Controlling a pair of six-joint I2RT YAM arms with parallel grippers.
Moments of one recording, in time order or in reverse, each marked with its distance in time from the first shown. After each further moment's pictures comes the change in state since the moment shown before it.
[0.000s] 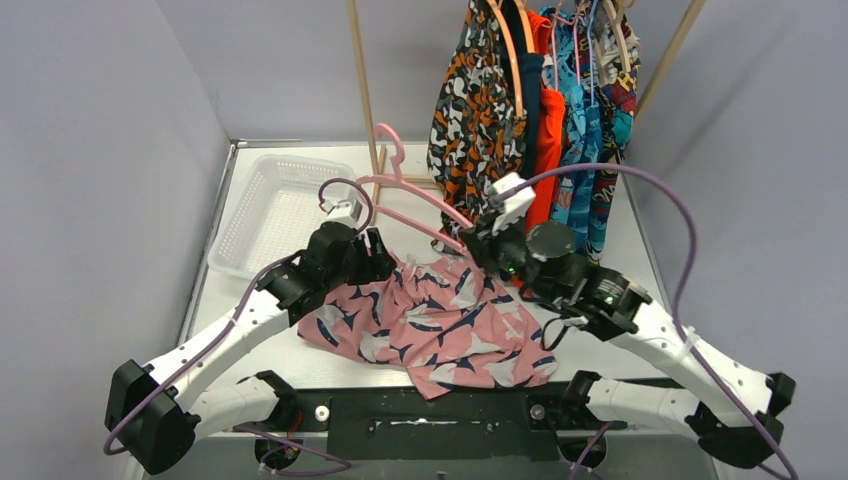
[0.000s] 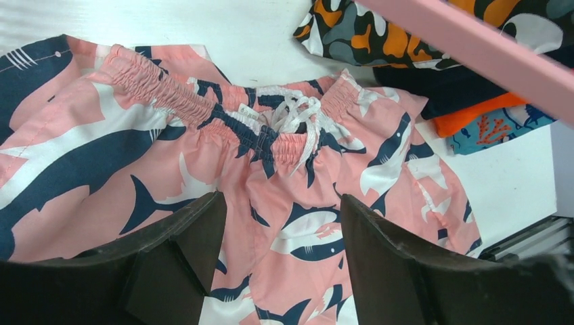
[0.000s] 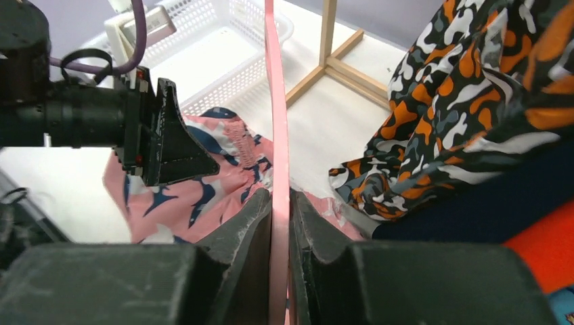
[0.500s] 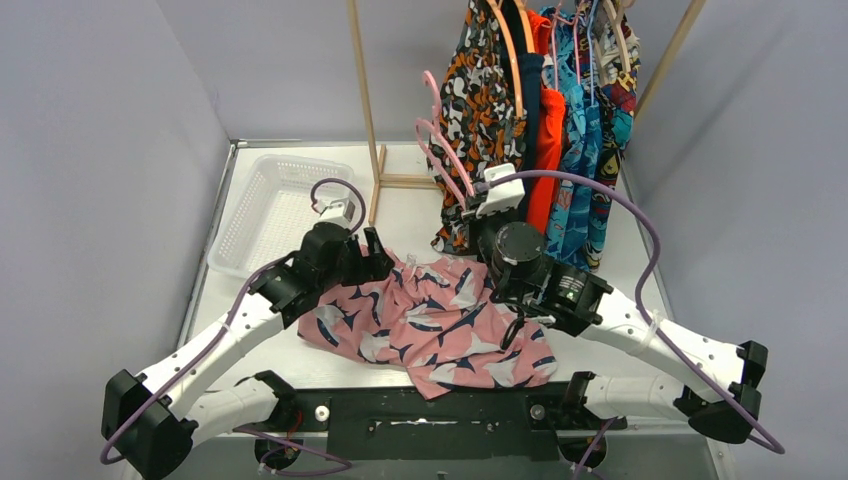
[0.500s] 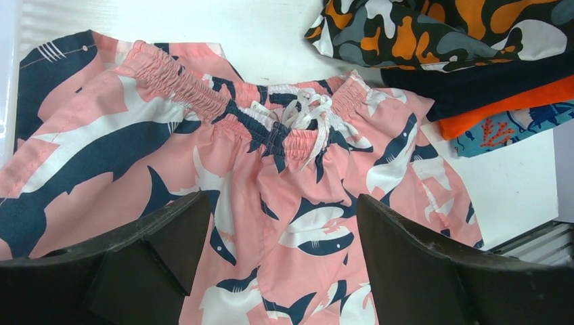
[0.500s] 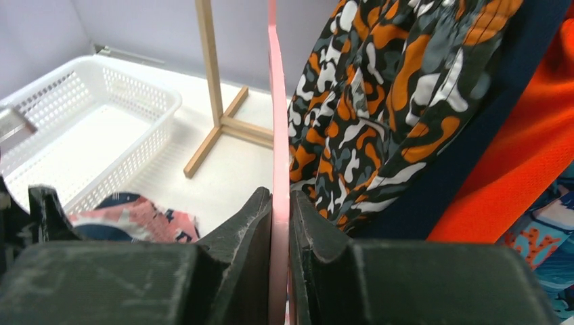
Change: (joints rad) left arm 0.023 -0.039 0.005 -0.043 -0.005 -0.002; right arm 0.204 0.156 -0.002 0.277 0.596 -0.146
